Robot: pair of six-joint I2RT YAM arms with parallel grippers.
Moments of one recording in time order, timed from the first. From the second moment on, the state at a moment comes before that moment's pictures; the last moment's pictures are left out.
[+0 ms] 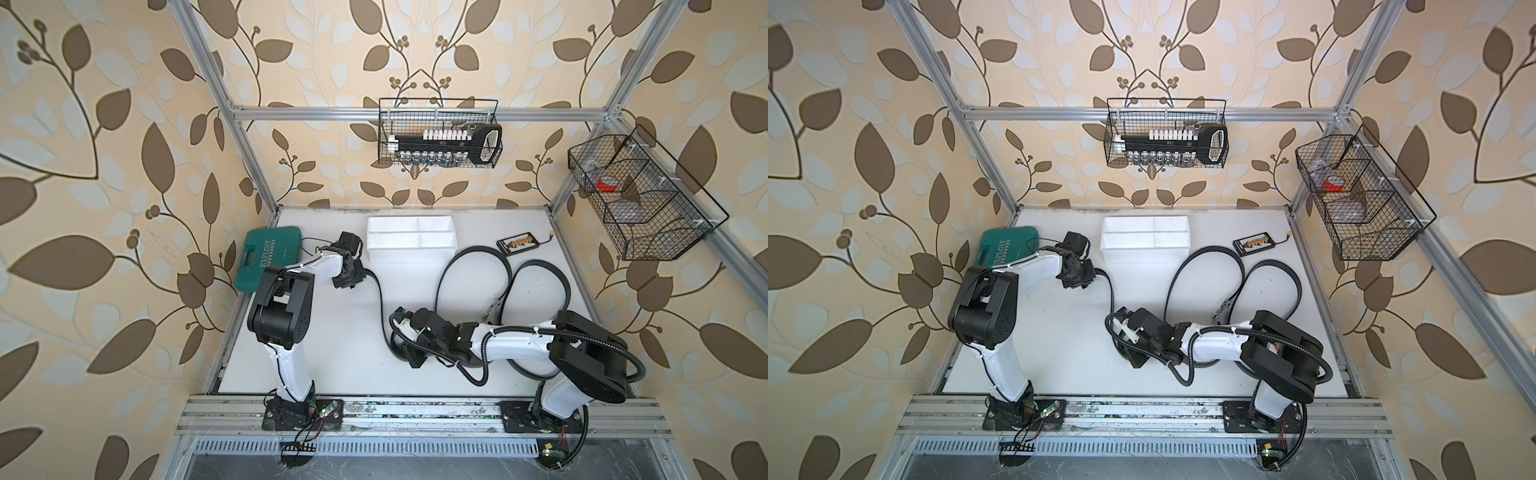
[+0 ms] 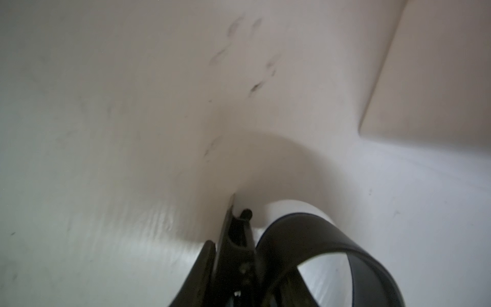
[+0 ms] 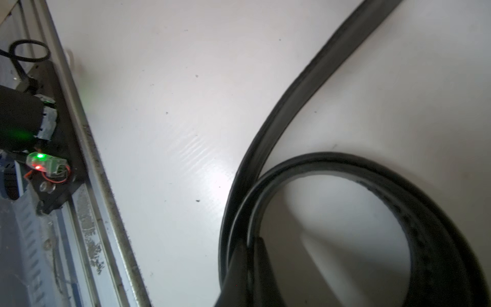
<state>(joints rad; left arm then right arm) -0.25 1.89 1.21 -0.50 -0.02 -0.60 1.07 1.64 0.75 0.04 -0.11 0.35</state>
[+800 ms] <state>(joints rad) -0.54 1.89 1.24 -0.47 0.17 -0.57 1.13 1.75 0.76 0.27 -0.04 0.40</state>
